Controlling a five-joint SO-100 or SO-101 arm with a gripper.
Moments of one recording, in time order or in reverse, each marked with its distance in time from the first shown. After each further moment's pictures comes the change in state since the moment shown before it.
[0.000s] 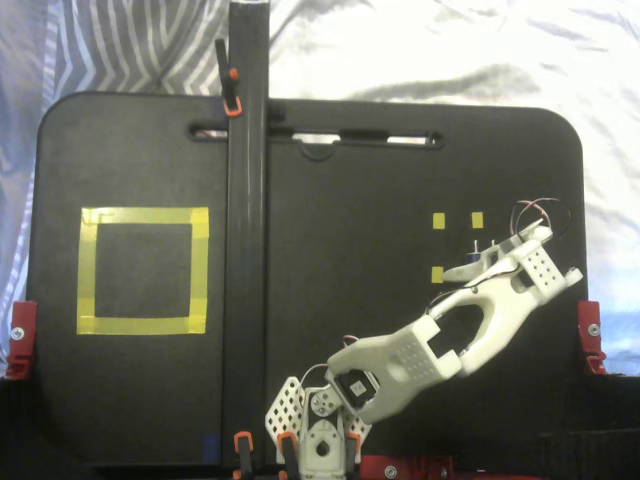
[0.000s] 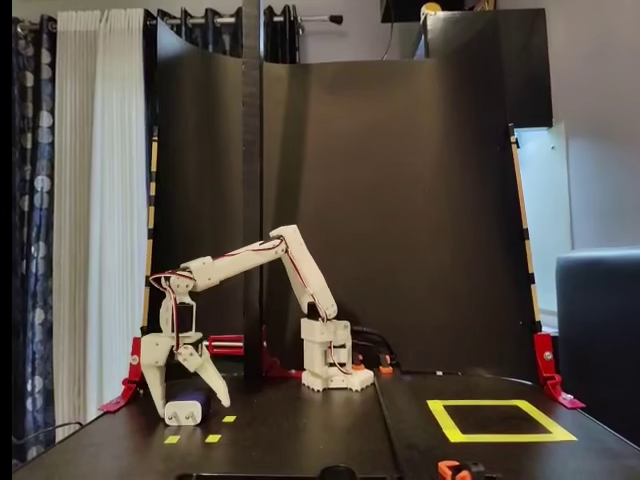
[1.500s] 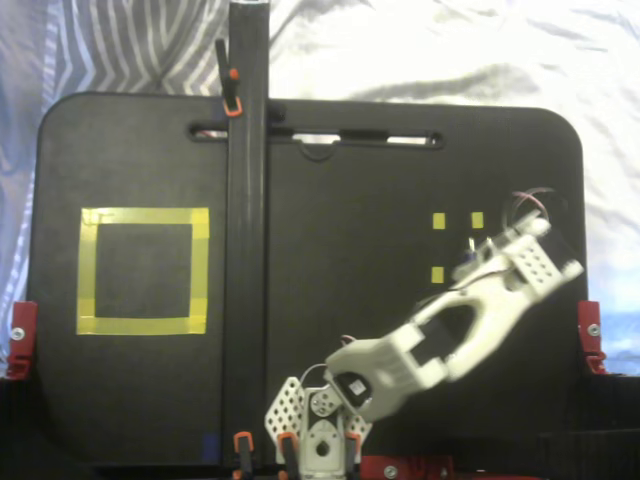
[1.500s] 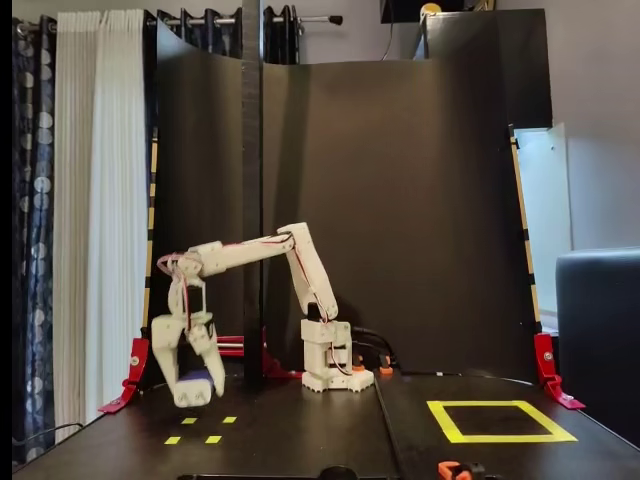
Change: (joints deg) arm -3.8 11.6 0.0 13.4 1.9
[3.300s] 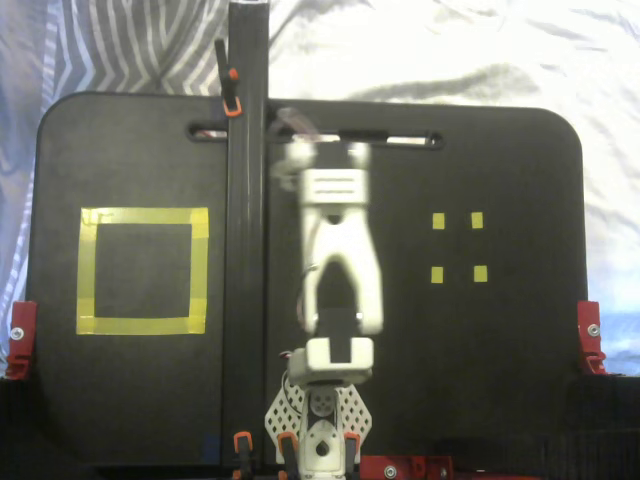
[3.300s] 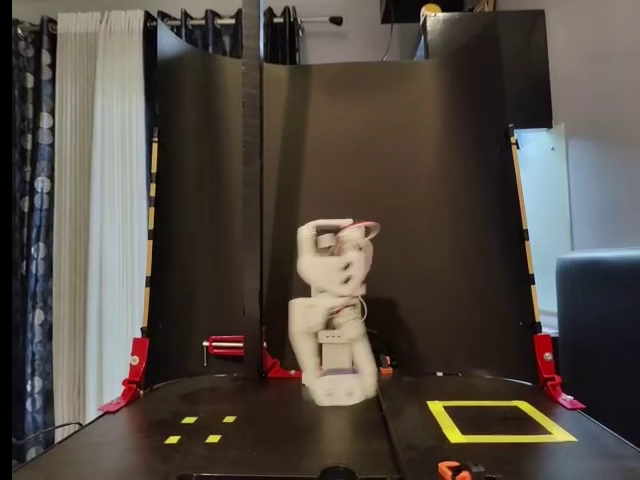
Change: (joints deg) arm -56.2 11.2 8.4 -4.9 65.5
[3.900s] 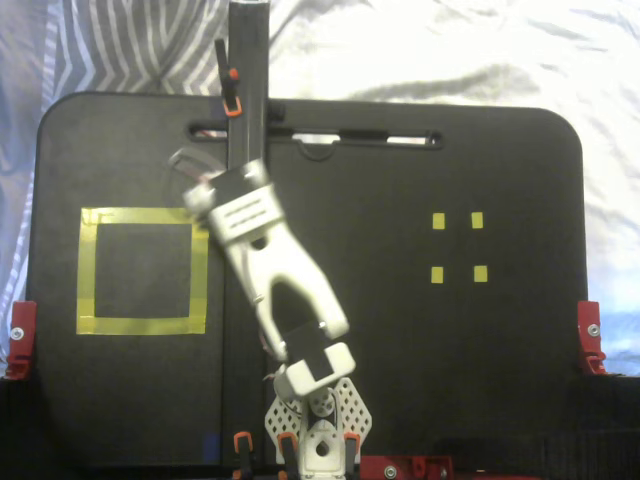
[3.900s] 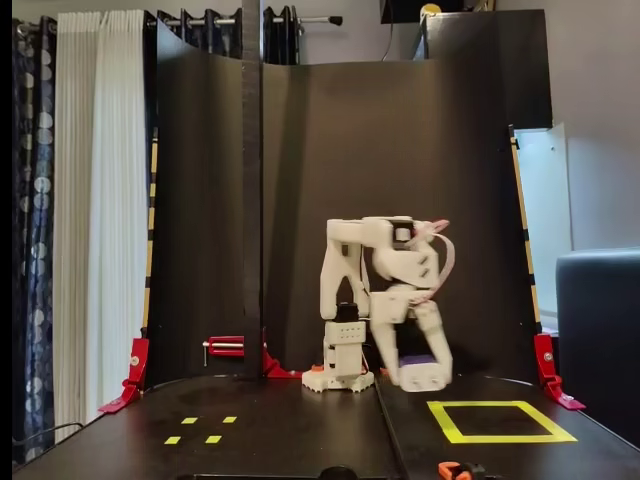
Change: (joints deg) arm -24.3 2.7 4.8 2.0 20.0
